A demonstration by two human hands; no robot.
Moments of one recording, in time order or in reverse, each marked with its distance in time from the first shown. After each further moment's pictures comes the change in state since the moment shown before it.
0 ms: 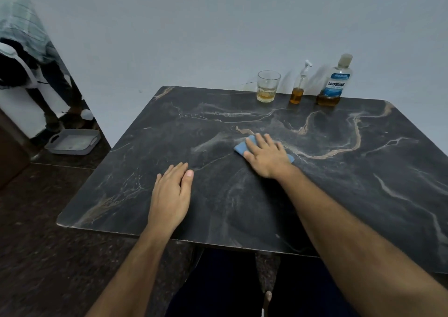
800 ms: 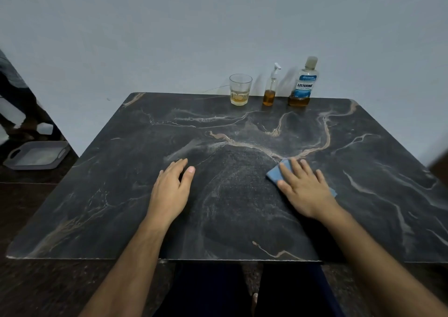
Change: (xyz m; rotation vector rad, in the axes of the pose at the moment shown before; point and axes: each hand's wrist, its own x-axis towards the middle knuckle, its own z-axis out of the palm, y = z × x) left_hand 0.035 0.038 0.036 -0.040 -0.133 0.066; right_hand -0.109 0.104 0.019 0.014 0.065 0.223
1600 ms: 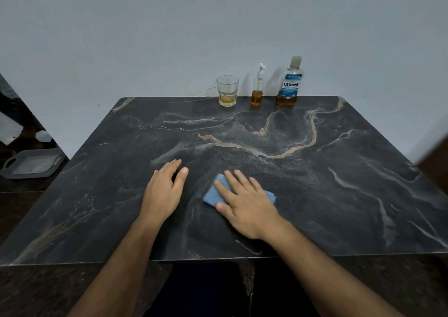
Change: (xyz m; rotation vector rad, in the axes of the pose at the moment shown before) left_hand -0.001 0.019 0.007 0.022 0.012 0.017; right_hand -0.036 -0.088 0.007 0.014 -0.019 -0.377
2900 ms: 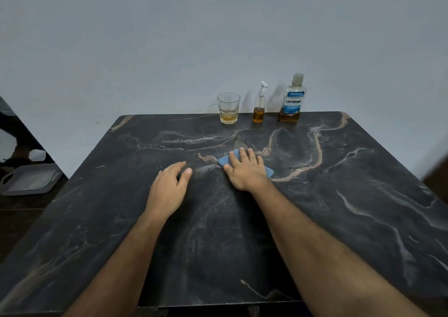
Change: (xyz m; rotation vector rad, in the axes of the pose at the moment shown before) left_hand 0.070 0.006 0.004 0.049 -0.017 0.018; right_hand 0.154 0.061 -0.031 0.044 -0.009 0.316
